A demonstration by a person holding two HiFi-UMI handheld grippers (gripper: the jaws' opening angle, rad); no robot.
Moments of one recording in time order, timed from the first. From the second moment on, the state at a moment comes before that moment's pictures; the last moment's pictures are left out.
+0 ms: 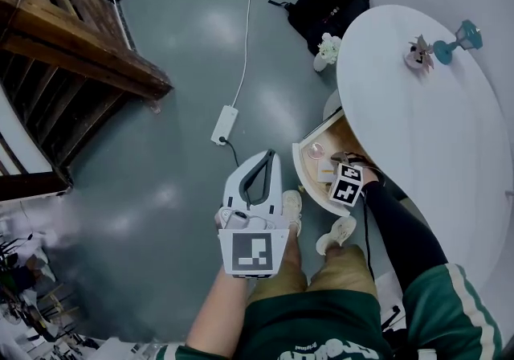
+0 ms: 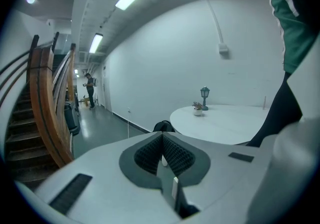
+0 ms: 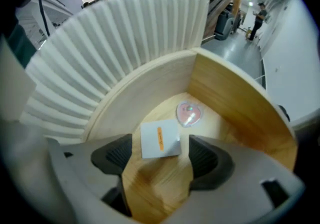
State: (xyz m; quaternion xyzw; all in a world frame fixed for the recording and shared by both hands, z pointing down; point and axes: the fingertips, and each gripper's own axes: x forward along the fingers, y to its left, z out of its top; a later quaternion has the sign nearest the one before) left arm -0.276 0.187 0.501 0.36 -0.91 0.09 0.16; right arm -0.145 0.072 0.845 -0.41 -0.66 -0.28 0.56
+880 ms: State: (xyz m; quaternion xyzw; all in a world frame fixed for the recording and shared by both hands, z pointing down) left arm -0.295 0.183 0.406 0.40 -0.91 0.05 0.11; right arm -0.248 0.064 0.474 -0.11 -0.96 -0.08 0.24
